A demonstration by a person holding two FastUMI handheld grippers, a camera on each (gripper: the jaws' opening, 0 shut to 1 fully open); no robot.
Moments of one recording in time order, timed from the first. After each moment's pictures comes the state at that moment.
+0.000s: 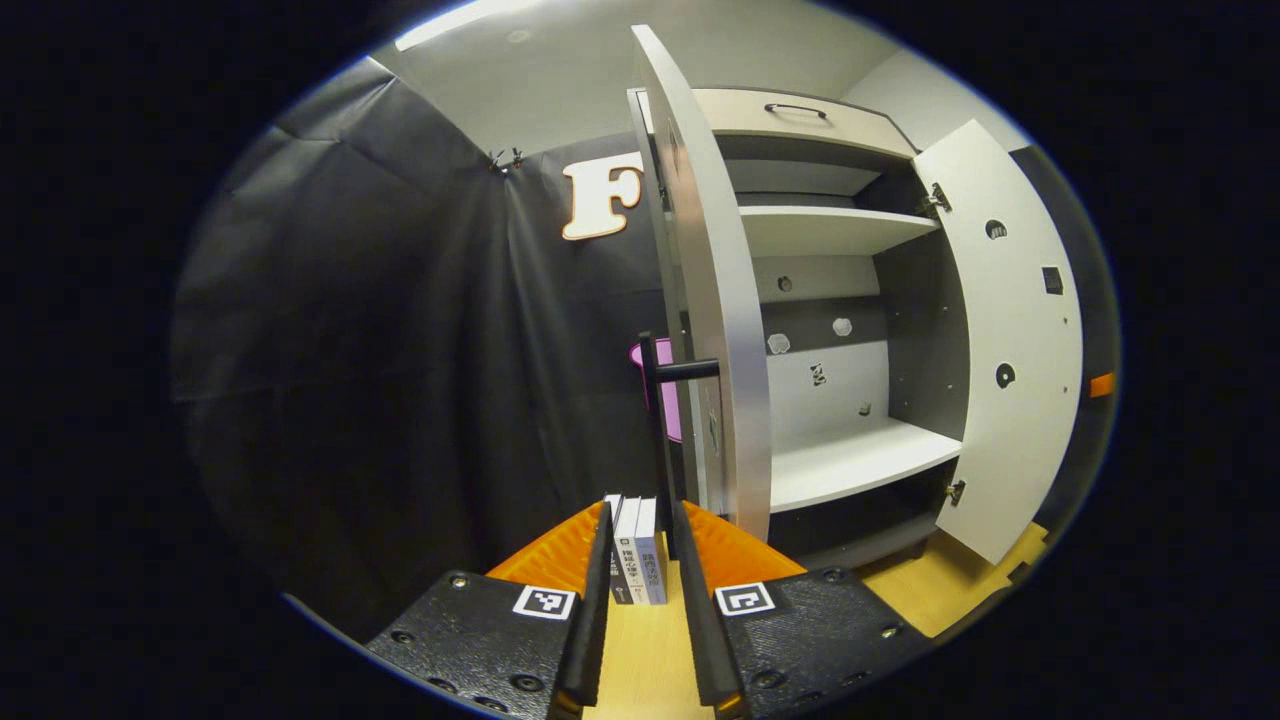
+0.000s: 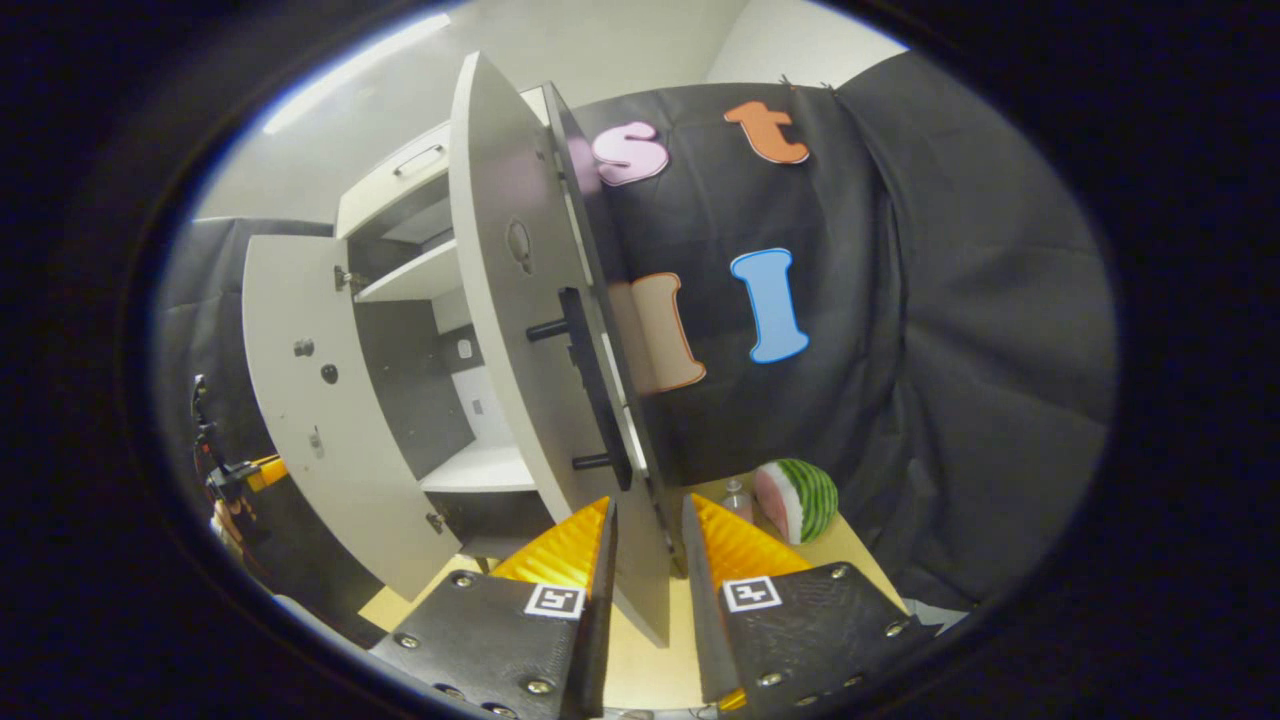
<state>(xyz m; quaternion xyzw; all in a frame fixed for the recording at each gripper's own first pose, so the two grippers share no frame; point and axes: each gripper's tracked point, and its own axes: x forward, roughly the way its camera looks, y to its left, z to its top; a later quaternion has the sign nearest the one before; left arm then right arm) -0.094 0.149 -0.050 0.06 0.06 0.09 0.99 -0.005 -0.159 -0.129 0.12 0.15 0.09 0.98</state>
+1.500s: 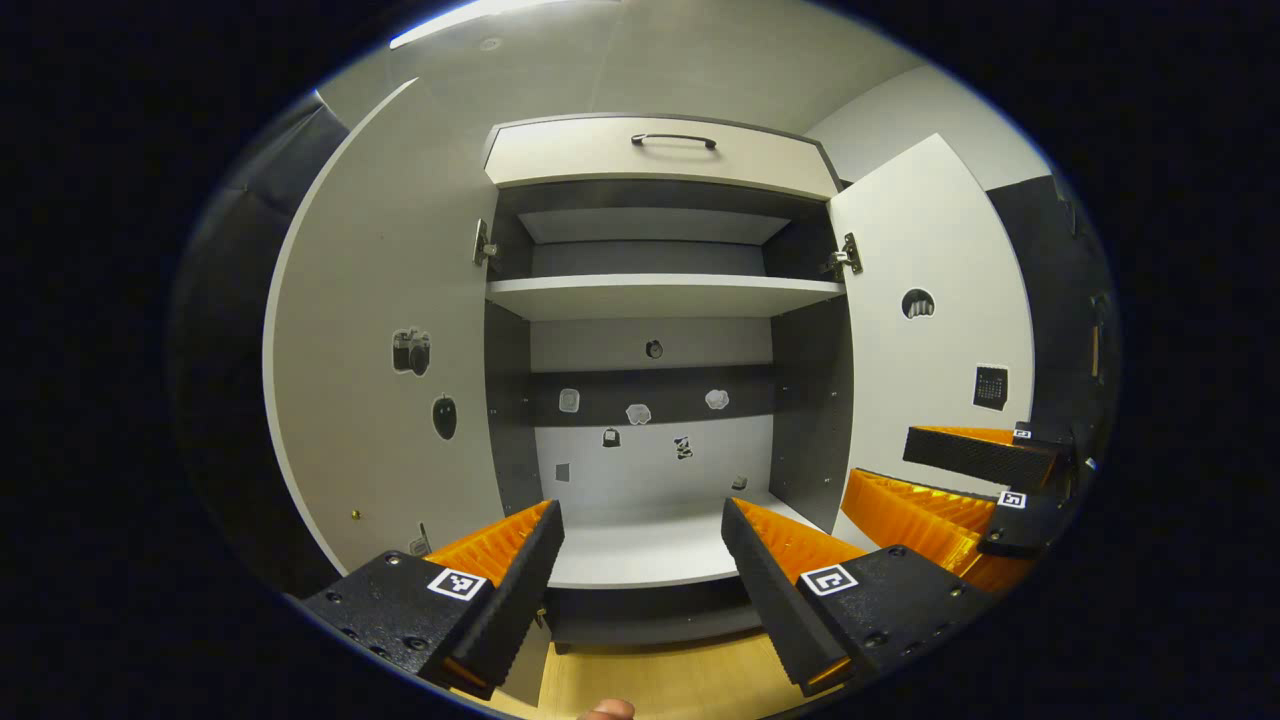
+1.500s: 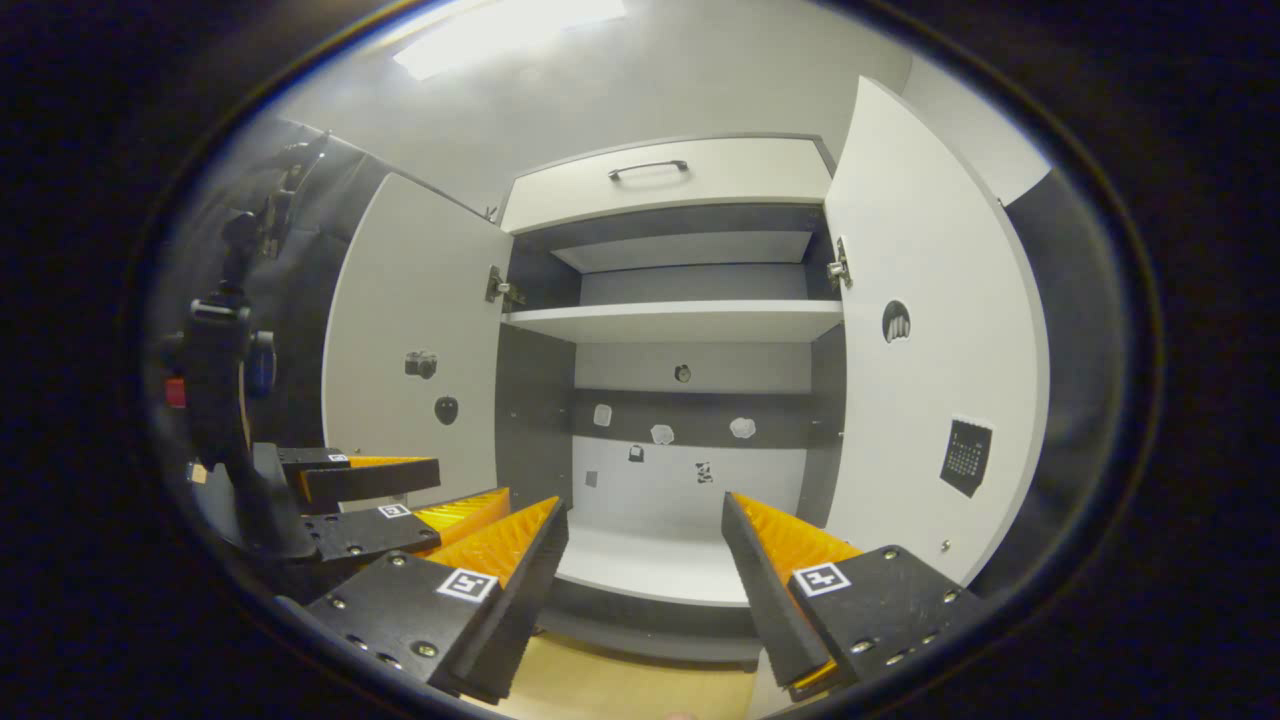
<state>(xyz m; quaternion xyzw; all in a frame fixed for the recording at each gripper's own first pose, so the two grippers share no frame) -0.015 -0.066 0.029 0.01 0.02 -0.01 1.00 0.045 0.095 -0.017 0.01 0.01 0.20 0.98</state>
